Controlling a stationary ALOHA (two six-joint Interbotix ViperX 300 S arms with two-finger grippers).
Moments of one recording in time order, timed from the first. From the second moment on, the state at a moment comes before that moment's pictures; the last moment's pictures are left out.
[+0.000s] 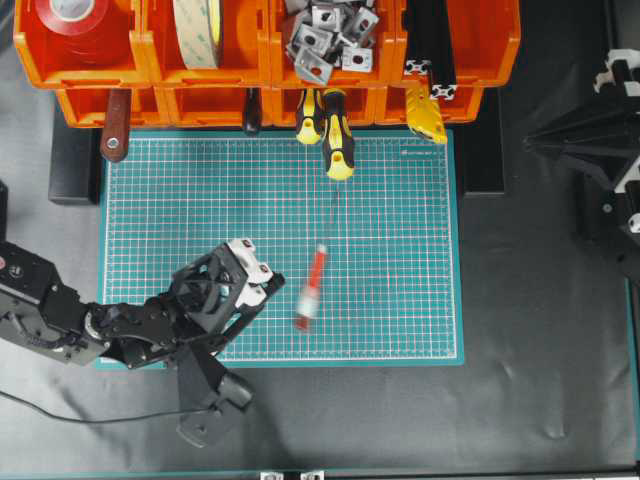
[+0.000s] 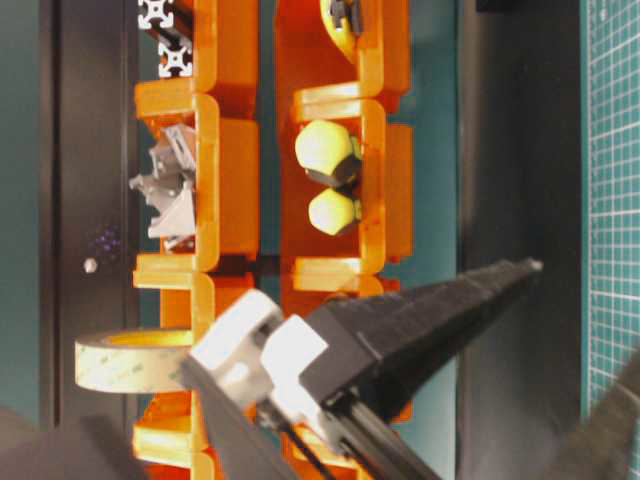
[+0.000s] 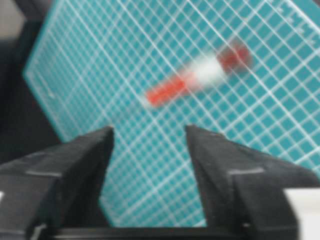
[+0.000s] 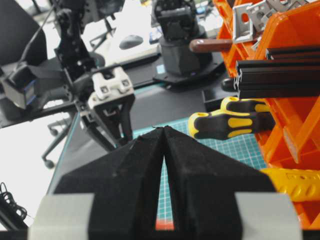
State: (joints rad) left arm -0.46 0.08 0.47 0.97 0.60 -0.28; right arm 0.01 -1.15 1.20 0.00 0.01 0.27
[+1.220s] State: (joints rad) left arm -0.47 -0.77 0.88 0.97 0.41 -1.01; right arm 0.01 -1.15 1.19 0.00 0.03 0.27
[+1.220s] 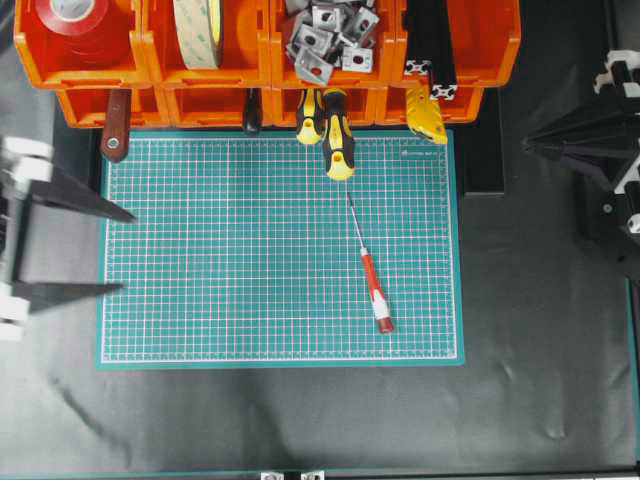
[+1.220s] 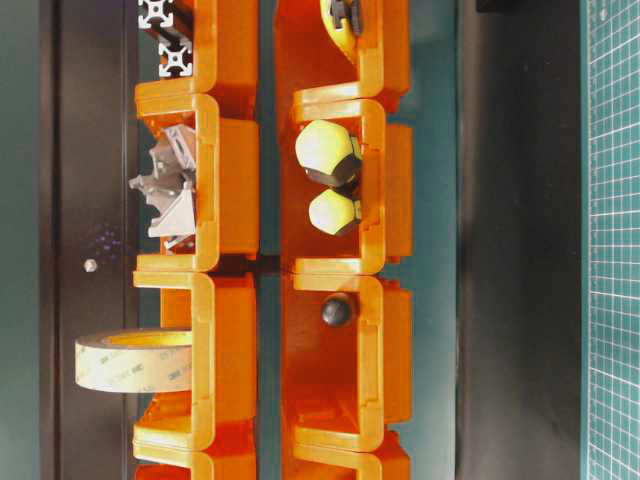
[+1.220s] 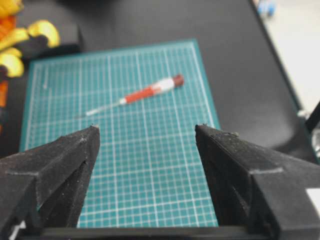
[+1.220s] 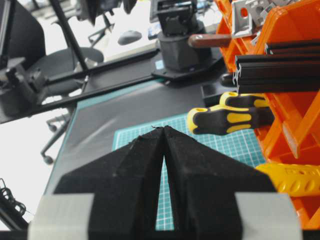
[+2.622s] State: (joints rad) left arm -0.46 -1.16 1.08 0.97 0.43 -1.01; right arm 0.00 -1.15 1.20 0.00 0.14 0.27
